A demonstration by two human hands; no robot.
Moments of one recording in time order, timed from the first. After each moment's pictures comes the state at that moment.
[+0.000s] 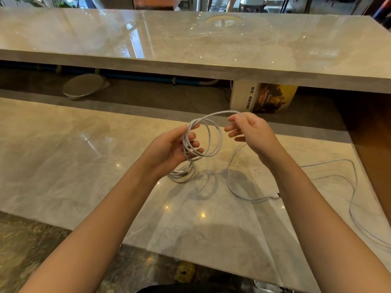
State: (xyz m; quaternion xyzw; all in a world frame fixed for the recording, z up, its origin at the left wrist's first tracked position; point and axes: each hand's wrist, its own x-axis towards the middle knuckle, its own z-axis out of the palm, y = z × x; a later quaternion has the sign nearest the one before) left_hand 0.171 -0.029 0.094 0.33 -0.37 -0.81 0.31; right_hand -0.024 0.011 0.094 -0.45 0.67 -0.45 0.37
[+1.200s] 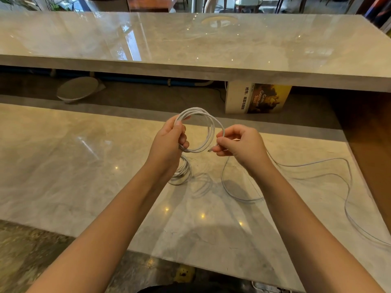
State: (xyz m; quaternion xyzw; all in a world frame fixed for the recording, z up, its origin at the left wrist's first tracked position) left_hand 0.146 -0.020 0.098 0.43 -0.48 -0.63 0.44; right_hand -0.005 0.030 0.094 -0.41 0.65 -0.49 0.41
